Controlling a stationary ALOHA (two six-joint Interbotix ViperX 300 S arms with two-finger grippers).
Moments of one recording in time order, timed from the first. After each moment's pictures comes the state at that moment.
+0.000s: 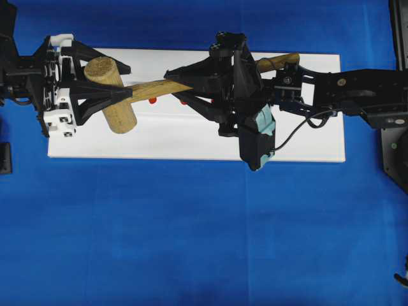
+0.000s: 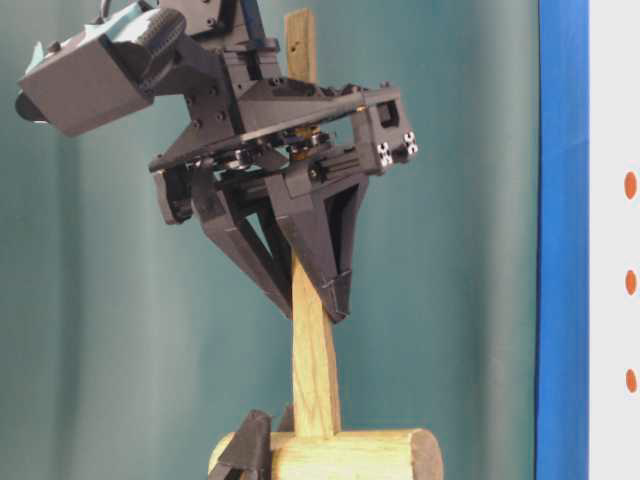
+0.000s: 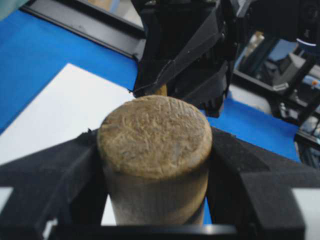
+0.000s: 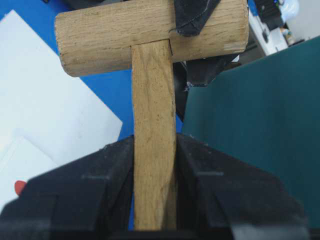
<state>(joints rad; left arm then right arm) 0.11 -0.51 1.05 -0.03 -0.49 -0.36 -0.06 -0.07 0.60 0.24 -0.38 -1.03</state>
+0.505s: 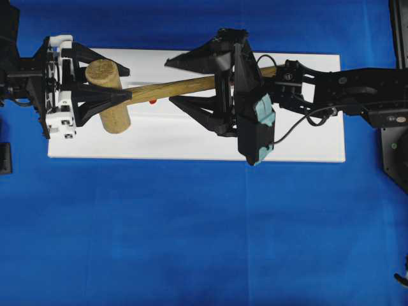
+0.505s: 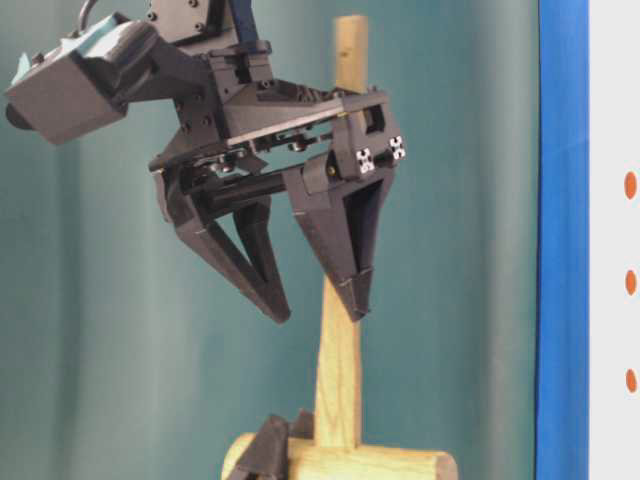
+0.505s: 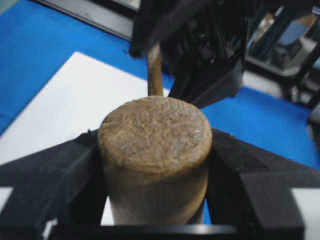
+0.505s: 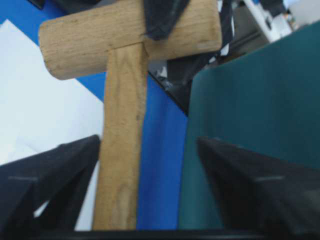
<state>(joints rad) 0.11 -0.52 1.06 -0.02 -0.45 -0.29 -0.06 -0.08 0.59 0.35 -0.36 -1.02</state>
